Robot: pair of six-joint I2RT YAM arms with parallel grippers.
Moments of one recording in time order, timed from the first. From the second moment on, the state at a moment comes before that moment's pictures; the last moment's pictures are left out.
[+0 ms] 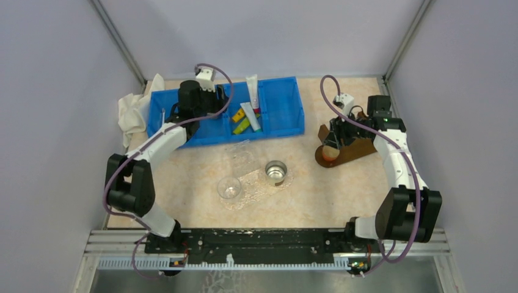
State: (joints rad) left arm -0.32 1.59 1.15 0.18 0.10 -0.10; right arm -0.09 1.34 1.12 -0.77 -0.78 -0.55
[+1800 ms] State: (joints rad) left arm -0.20 2.11 1.59 -0.24 0.08 -0.08; right arm -0.09 1.34 1.10 -0.75 -0.79 -0.55
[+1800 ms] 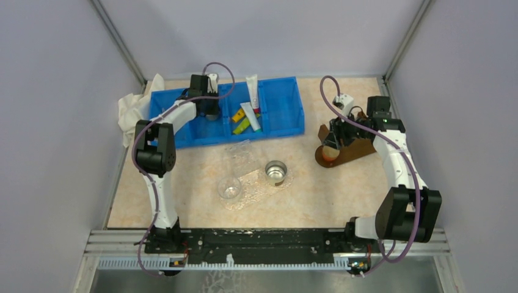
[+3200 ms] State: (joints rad) left arm -0.21 1.38 1.09 0.04 0.26 -0.10; right arm -0.09 1.34 1.10 -0.77 -0.90 -0.58
